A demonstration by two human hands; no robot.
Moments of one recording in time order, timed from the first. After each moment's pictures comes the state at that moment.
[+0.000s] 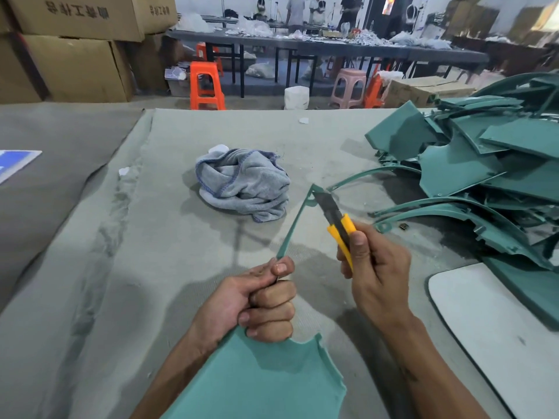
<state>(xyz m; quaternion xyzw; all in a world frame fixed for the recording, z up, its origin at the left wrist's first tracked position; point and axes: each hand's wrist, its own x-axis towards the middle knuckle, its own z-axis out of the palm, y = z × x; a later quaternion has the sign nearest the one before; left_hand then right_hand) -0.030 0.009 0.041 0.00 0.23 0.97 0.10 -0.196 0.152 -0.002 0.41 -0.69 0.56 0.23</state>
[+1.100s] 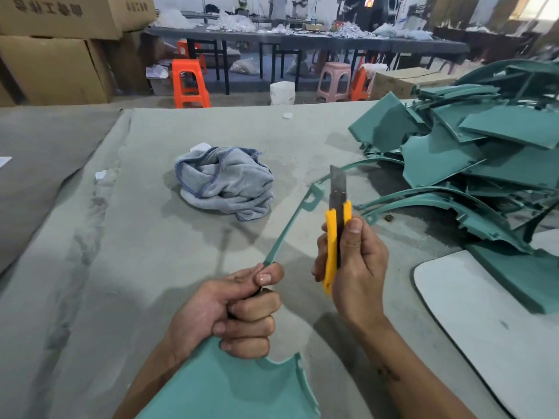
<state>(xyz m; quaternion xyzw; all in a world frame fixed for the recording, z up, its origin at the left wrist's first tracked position) -0.029 0.008 0.035 0.09 0.27 0.94 0.18 -0.167 0.137 0.006 0.30 -0.58 0.76 0.04</state>
